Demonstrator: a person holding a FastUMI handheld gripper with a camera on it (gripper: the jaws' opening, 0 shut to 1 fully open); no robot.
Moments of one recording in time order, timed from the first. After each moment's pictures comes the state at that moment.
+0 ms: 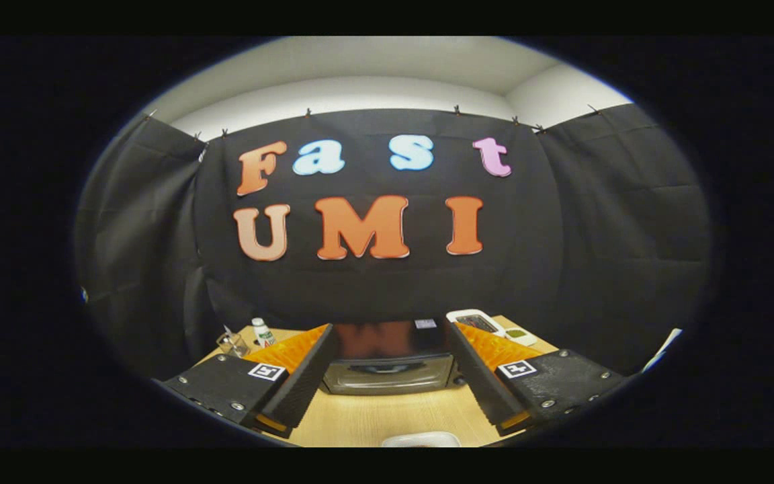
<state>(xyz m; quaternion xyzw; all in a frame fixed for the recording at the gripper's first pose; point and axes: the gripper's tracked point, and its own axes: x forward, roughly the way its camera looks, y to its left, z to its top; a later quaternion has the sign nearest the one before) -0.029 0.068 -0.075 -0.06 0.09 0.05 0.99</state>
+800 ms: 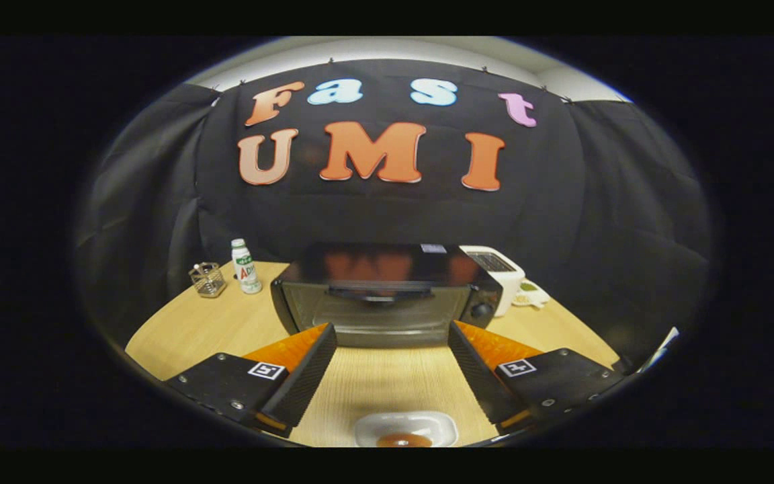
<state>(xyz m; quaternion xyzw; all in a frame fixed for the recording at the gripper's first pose) 0.020 0.075 -0.200 -0.12 0.18 0.07 0.97</state>
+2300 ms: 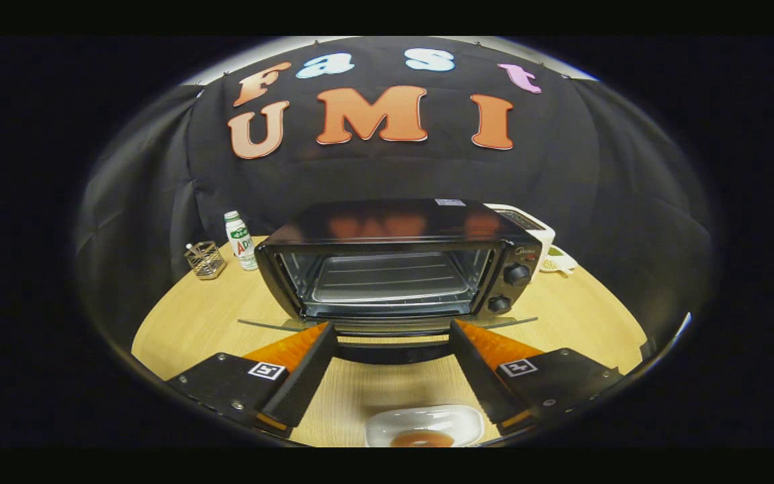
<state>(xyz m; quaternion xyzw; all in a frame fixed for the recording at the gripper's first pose) -0.006 0.062 -0.289 -0.09 0.29 0.07 0.95</state>
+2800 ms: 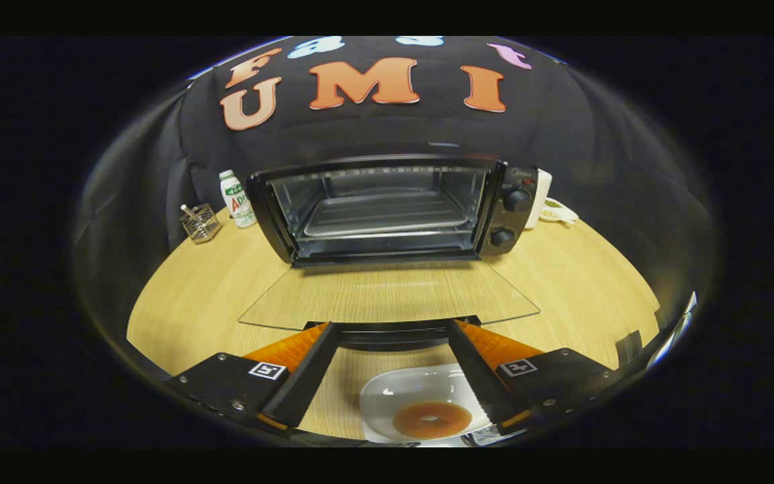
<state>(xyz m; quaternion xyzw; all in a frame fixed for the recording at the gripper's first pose) -0.059 0.041 -0.369 -0.09 0.39 0.05 0.92</state>
